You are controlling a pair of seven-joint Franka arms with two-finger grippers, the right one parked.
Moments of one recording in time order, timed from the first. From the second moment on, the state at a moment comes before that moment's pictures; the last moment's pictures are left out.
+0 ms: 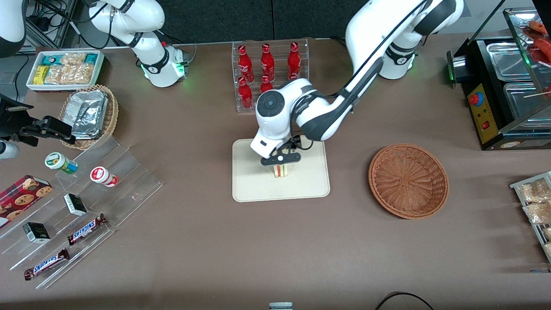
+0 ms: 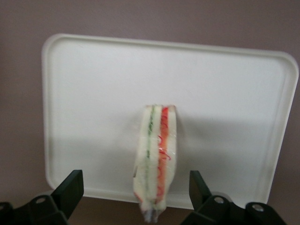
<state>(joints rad) -0.51 0.61 -0.37 -1.46 0.23 1.97 -1.10</state>
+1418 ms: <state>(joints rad) 0.08 0.11 -0.25 -1.46 0.10 1.37 -0.28</state>
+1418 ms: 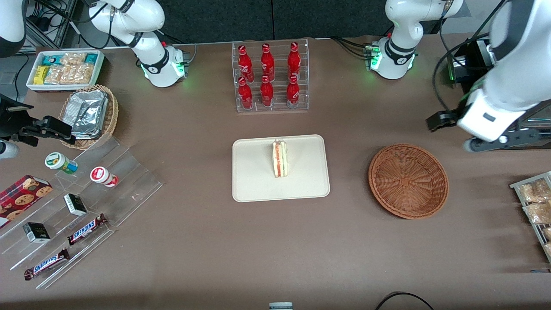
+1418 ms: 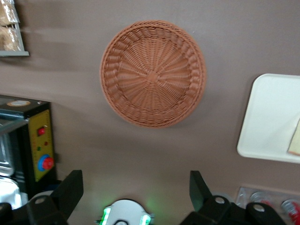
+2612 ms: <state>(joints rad) 0.08 0.04 -0.07 -1.49 0.02 1.30 -0.01</state>
